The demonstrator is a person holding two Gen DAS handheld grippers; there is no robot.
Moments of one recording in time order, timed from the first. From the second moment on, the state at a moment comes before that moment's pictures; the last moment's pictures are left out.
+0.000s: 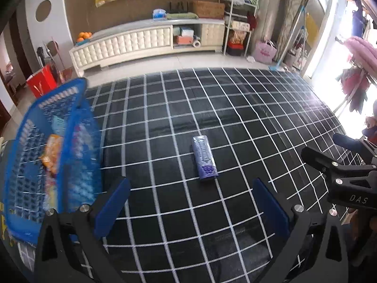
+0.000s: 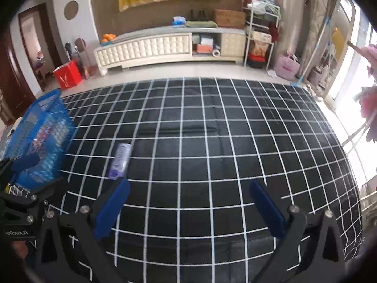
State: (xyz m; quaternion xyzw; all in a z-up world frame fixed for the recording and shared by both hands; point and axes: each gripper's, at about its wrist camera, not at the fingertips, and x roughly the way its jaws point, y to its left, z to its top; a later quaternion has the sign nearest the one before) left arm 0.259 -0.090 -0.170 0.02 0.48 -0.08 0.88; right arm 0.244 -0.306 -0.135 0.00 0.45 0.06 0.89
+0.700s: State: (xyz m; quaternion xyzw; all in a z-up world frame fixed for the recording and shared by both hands) left arm 0.336 -0.113 -0.251 0.02 0.56 -0.11 0.82; right arm 0.283 -0.331 -0.187 0.02 0.49 0.02 0.87
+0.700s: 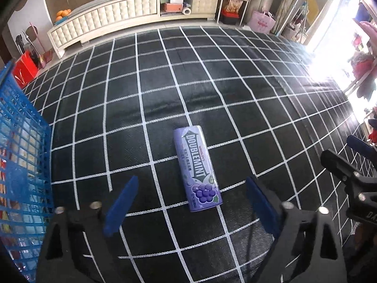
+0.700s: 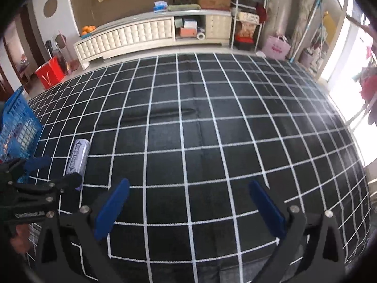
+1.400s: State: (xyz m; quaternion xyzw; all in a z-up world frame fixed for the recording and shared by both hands) left arm 0.328 -0.104 -0.251 0.01 0.56 -0.12 0.82; right arm 0.280 -0.330 -0.184 0.01 0.48 0.00 0.88
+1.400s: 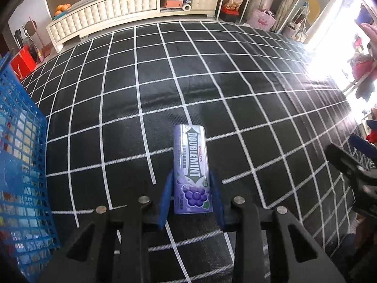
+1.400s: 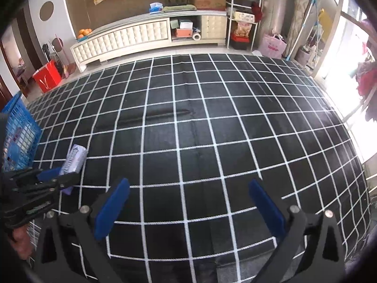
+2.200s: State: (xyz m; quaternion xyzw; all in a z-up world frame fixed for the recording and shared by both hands) left arm 0.199 -0.052 -0.097 -0.01 0.43 -0.14 0.89; right arm 0.205 -0.269 -0.081 0.01 0.41 0.05 0.91
